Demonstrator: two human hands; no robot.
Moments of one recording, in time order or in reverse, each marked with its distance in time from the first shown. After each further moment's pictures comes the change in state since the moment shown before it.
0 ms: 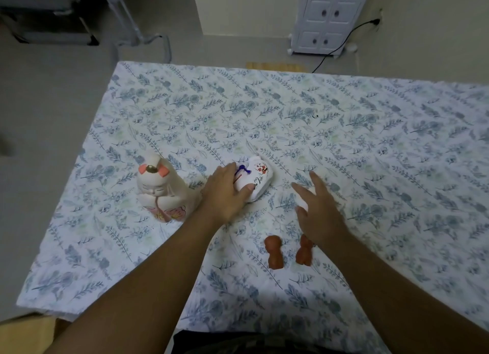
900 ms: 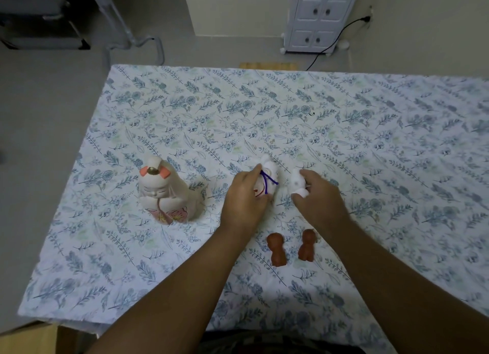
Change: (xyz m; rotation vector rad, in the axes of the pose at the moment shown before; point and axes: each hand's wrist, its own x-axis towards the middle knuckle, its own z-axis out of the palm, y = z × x) left_hand -0.027 0.041 0.026 -0.180 0.170 0.049; right_hand 0.008 -0.022 -0.015 0.188 0.114 0.102
